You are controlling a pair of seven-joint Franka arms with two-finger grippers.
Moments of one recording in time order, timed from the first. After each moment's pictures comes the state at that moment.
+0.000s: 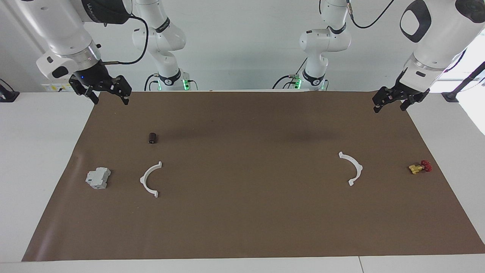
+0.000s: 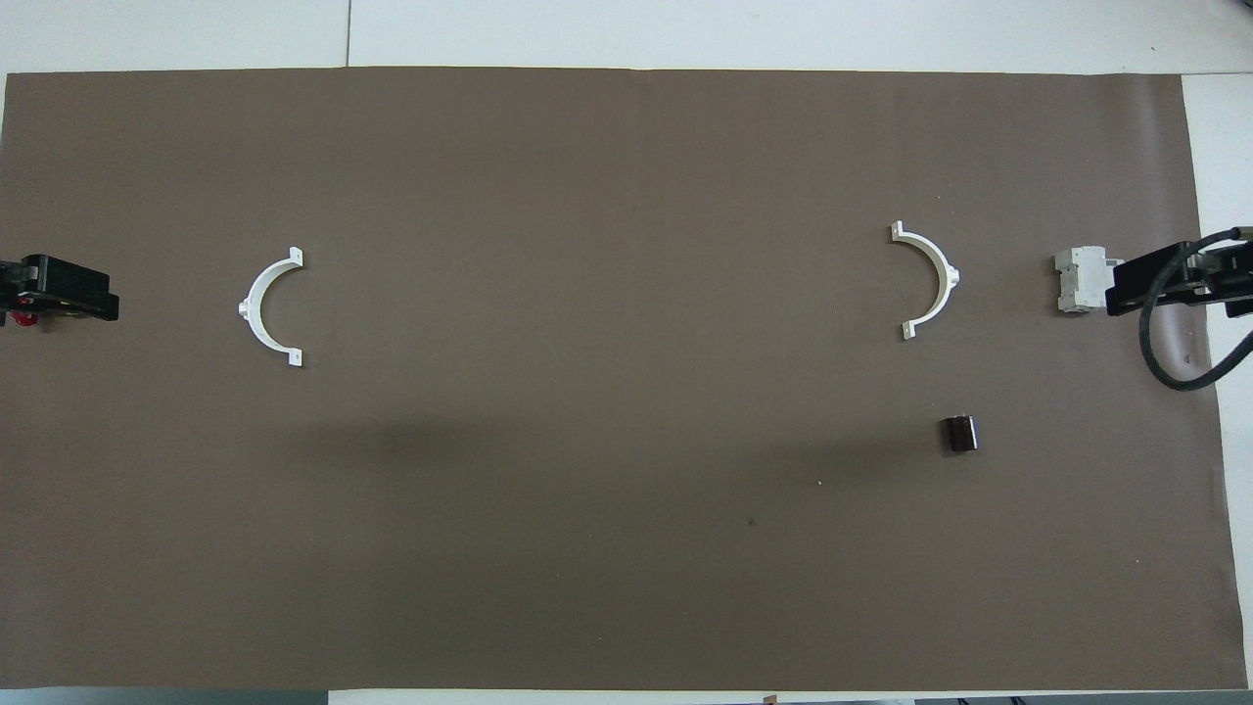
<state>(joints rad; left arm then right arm) -0.05 -0.01 0.05 -1.66 0.03 1.61 0.03 0.01 0.01 -0.04 -1.54 -0.02 1.49 0.01</state>
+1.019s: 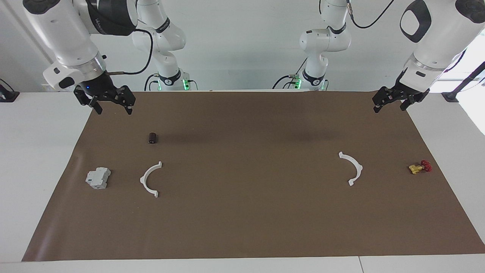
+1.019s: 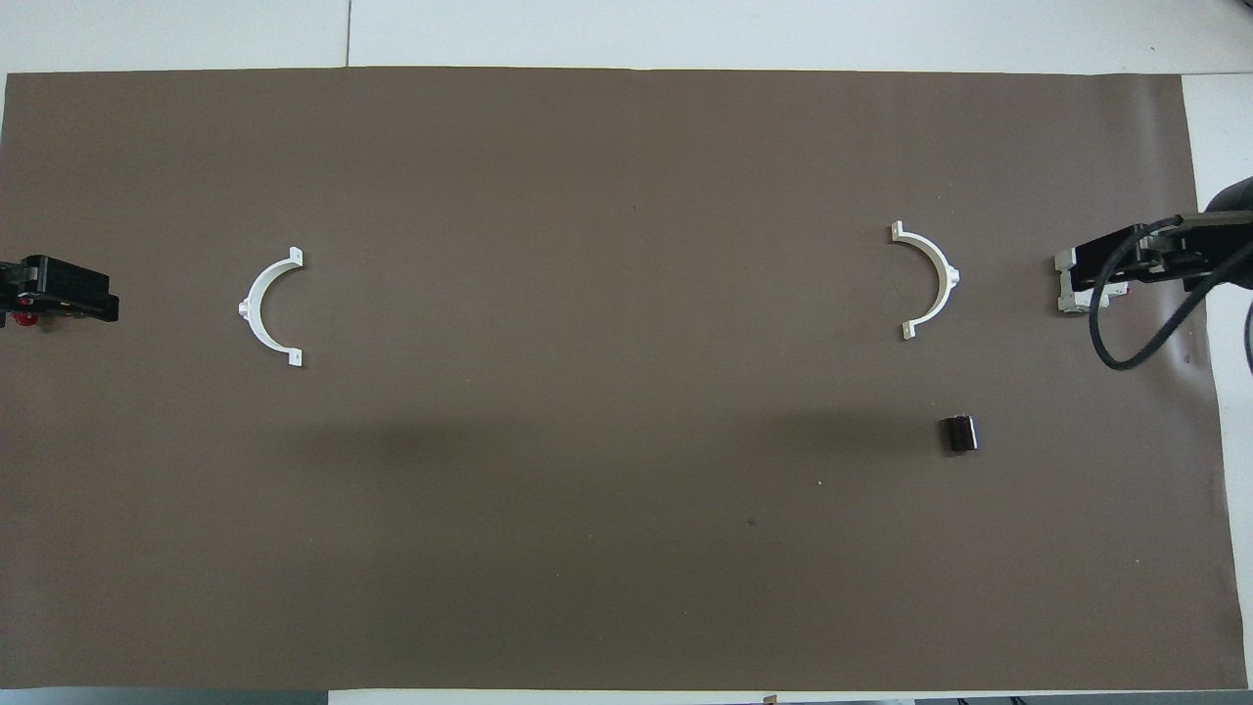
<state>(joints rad) -0.05 -0.01 0.05 -1.66 0.03 1.61 0.03 0.02 0.06 -0.04 -1.59 -0.02 1.65 0.01</state>
